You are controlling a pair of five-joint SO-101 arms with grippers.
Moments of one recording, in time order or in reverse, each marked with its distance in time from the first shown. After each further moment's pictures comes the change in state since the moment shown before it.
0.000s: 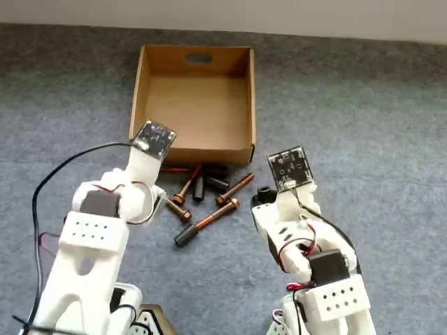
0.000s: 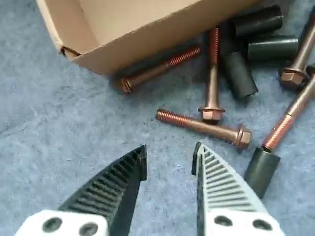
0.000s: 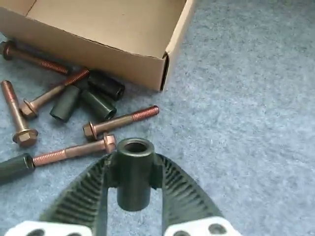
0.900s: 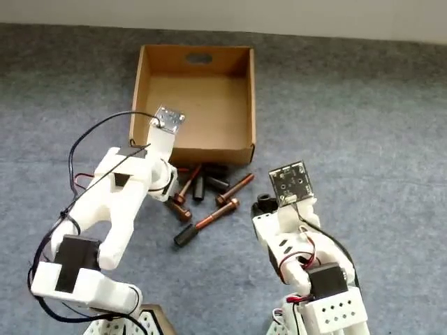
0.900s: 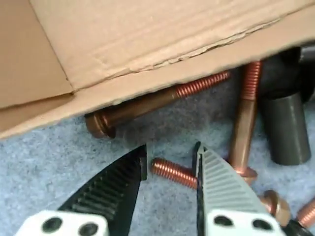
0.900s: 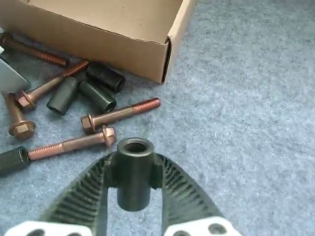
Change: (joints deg) left arm 0.0 43.9 -17.0 -12.2 5.3; right arm -0.1 -9.3 8.2 -0.4 -0.4
